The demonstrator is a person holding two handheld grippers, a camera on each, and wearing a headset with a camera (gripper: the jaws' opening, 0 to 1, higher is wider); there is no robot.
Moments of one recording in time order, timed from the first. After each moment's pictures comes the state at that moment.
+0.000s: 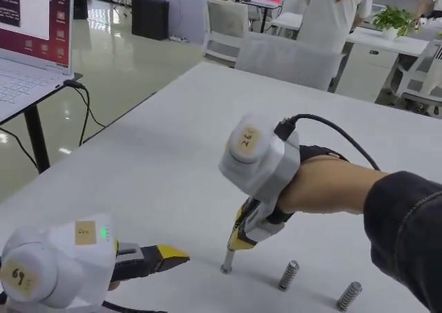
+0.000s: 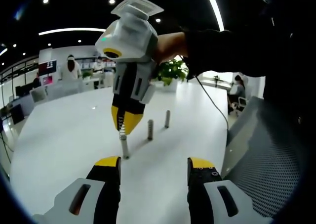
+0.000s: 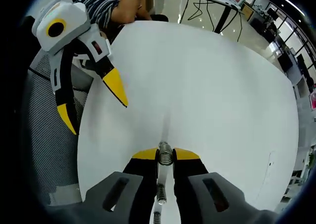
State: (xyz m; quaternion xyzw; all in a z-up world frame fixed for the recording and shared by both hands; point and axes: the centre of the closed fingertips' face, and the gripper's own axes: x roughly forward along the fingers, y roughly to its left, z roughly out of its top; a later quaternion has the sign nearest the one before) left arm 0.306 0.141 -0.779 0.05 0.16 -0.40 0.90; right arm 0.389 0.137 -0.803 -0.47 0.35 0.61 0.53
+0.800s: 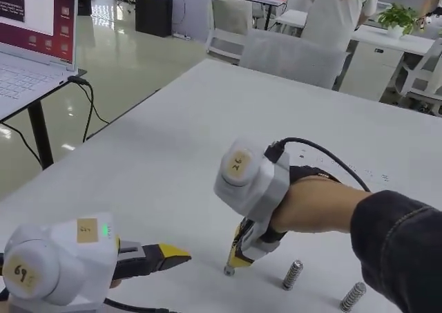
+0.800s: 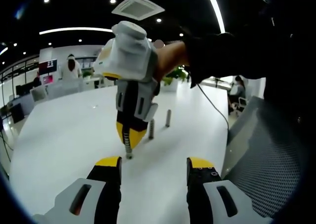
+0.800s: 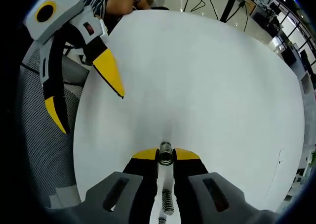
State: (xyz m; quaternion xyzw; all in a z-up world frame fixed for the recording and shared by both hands) left arm 0.306 0.143 -0.782 0.05 0.16 -0.40 0.90; right arm 0.382 0.134 -0.837 -0.47 0.38 0.61 0.51
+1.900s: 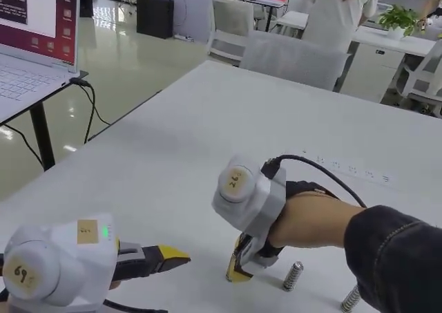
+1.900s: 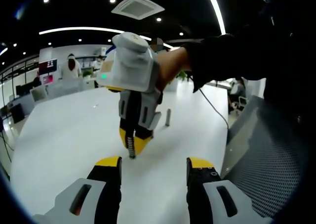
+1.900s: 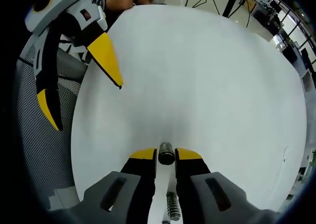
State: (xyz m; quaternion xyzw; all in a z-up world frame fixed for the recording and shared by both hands) left arm 0.305 0.144 -0.782 0.05 0.17 -0.40 0.90; right arm 0.378 0.130 -0.850 -0.47 0.38 0.61 0.51
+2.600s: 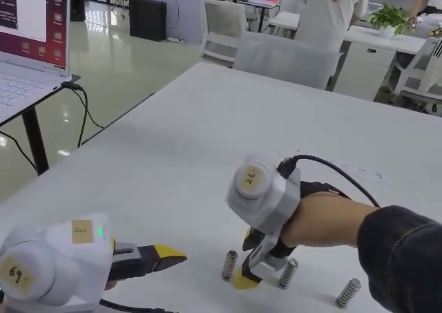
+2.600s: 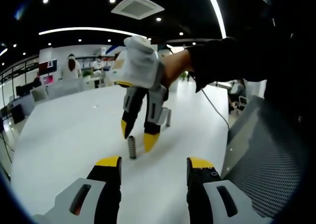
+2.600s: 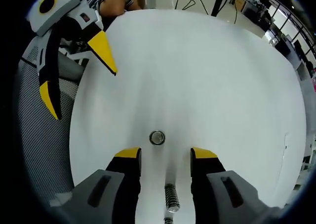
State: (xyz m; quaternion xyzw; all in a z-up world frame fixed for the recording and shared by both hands) left arm 0.307 0.143 -0.780 0.06 0.16 -0.40 0.90; right arm 0.389 0.111 -0.846 -0.44 0.39 0.60 0.54
